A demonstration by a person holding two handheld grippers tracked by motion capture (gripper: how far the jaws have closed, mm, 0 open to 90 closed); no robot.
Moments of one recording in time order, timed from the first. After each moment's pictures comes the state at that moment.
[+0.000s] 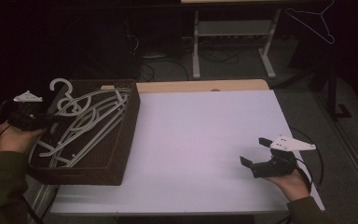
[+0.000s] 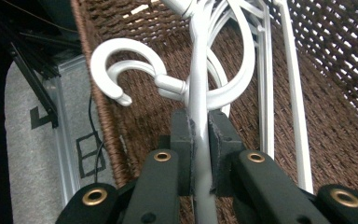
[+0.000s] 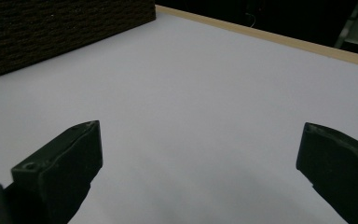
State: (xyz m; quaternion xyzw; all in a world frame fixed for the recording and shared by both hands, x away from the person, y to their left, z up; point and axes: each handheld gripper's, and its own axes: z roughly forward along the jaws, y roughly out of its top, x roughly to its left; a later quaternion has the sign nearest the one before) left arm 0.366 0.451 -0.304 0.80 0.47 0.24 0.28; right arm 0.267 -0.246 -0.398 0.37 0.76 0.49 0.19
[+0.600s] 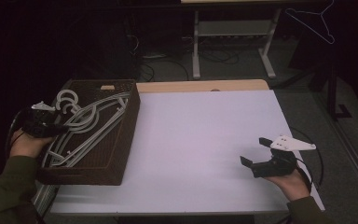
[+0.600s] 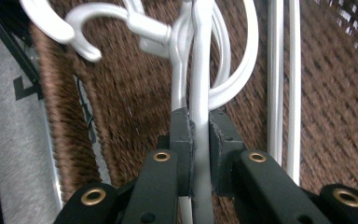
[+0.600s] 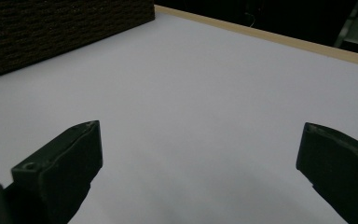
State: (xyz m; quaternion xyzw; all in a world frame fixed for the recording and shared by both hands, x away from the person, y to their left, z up) left arm 0.373 0.444 -0.346 0.81 0.49 0.20 0.23; right arm 0.268 -0.246 -0.399 0.37 0.76 0.49 0.19
